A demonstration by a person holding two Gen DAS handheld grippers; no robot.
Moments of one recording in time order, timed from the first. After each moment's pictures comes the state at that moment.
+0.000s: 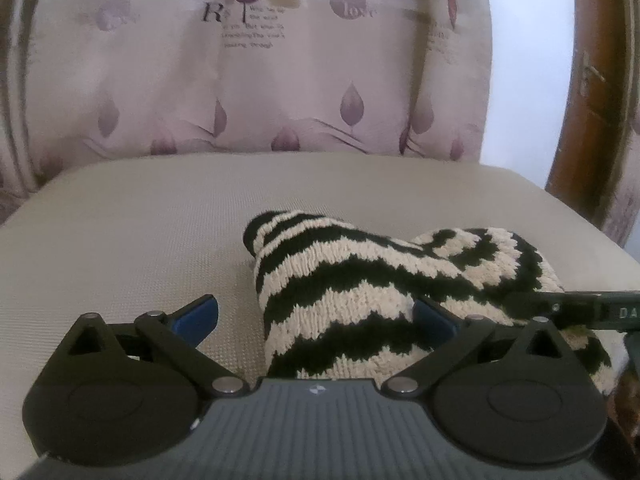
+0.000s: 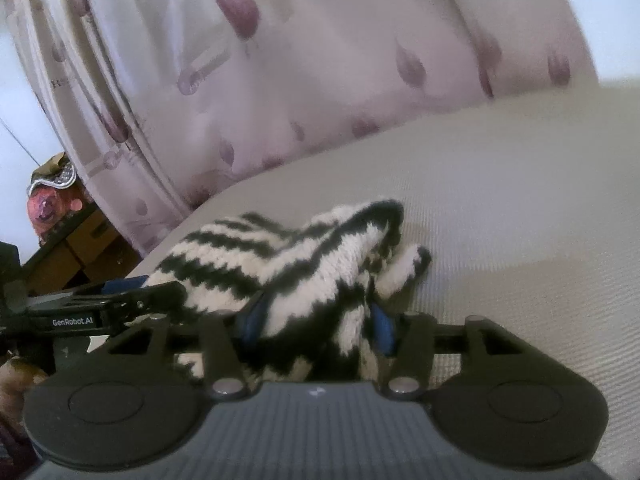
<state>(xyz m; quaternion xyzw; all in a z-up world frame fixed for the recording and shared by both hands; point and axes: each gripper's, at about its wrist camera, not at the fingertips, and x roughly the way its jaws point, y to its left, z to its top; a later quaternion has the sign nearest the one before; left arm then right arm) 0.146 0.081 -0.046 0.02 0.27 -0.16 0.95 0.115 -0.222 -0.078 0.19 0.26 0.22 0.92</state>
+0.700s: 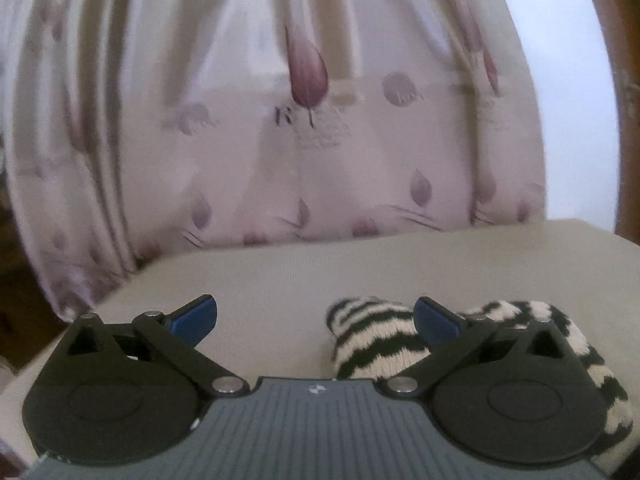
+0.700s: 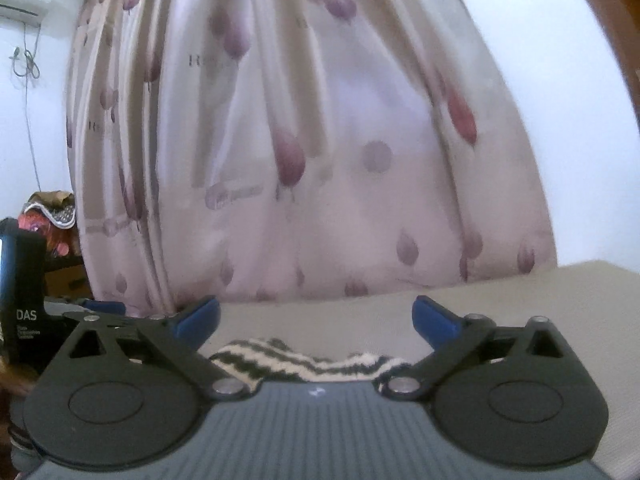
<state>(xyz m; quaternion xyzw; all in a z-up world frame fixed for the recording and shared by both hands) 0.089 0.065 -0.001 0.07 0.14 -0.02 0.99 0.009 -0.190 -0.023 0.11 0.03 0.13 0.99</state>
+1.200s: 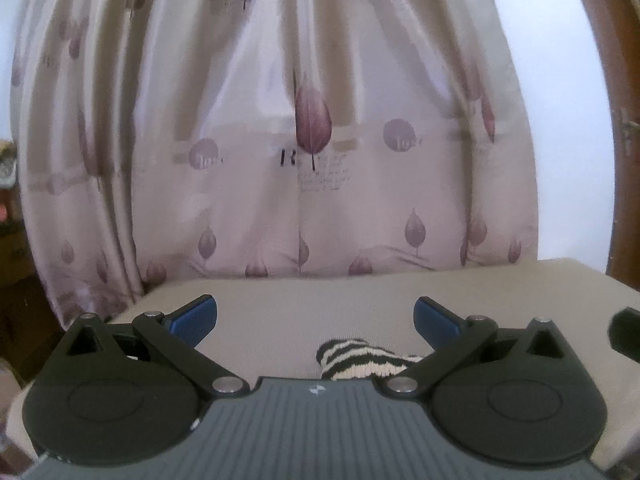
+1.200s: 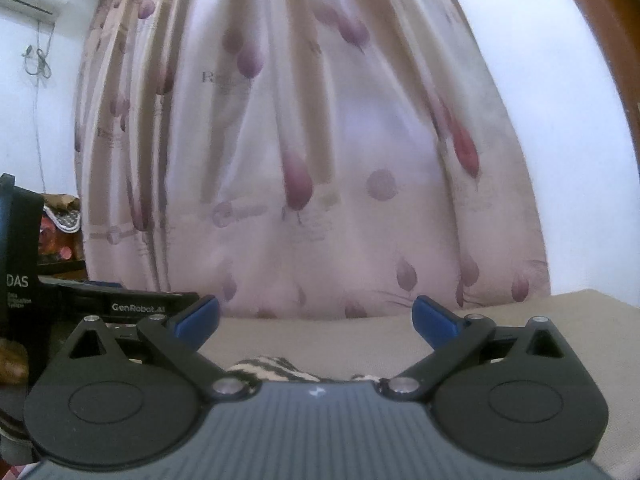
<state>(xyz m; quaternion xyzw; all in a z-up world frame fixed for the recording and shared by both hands) 0.054 0.057 0.038 0.05 0.10 -0.02 0.99 -0.019 -0.183 -0.002 0.08 0.00 0.13 0.99</state>
